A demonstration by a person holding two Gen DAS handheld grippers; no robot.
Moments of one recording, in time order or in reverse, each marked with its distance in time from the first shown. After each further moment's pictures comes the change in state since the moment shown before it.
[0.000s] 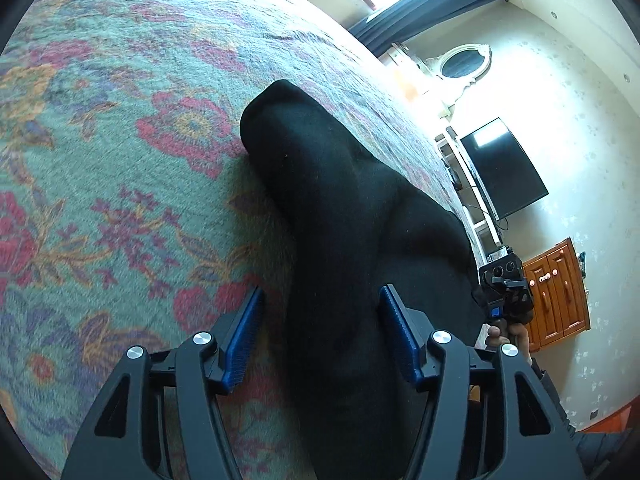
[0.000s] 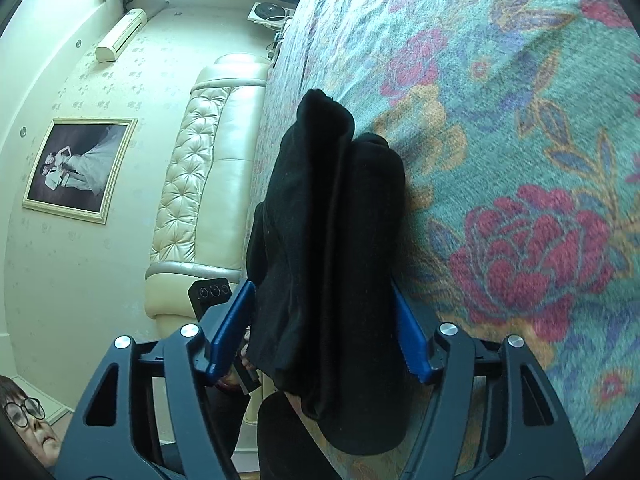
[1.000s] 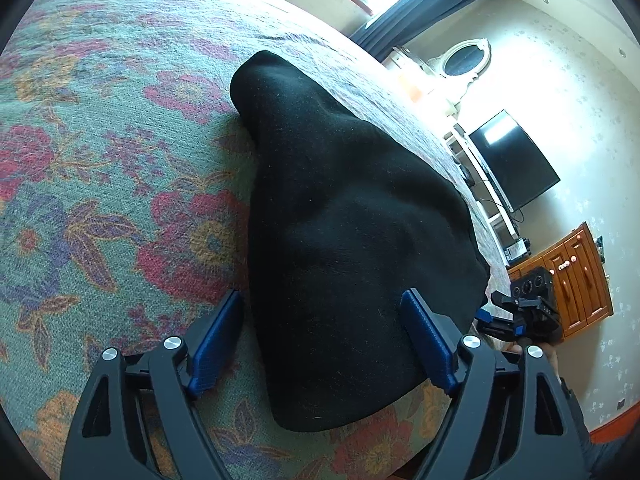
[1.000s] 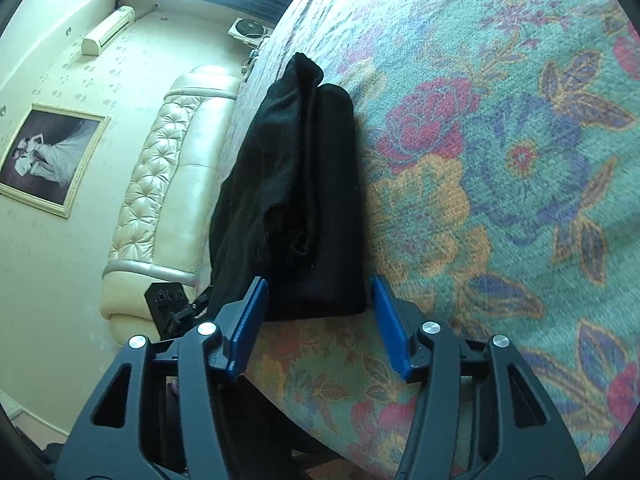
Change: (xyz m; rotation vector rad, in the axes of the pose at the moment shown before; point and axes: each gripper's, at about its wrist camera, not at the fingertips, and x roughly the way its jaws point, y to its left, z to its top) left arm 0.011 -0.035 -0.035 0.068 -0.061 0.100; right arm -0.050 0.002 -0.087 -0.066 -0.107 -0.207
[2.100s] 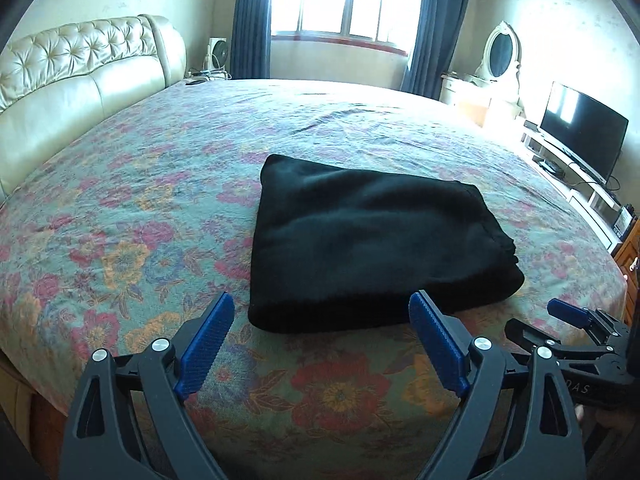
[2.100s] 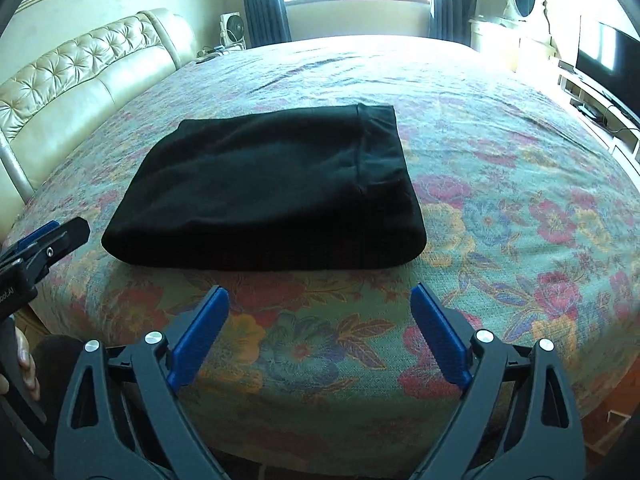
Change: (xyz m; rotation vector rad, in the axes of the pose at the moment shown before) left arm -0.059 -0.114 -0.065 0.247 -0.263 0.505; right arm 0.035 0.161 -0.131 -0.541 -0.278 -0.702
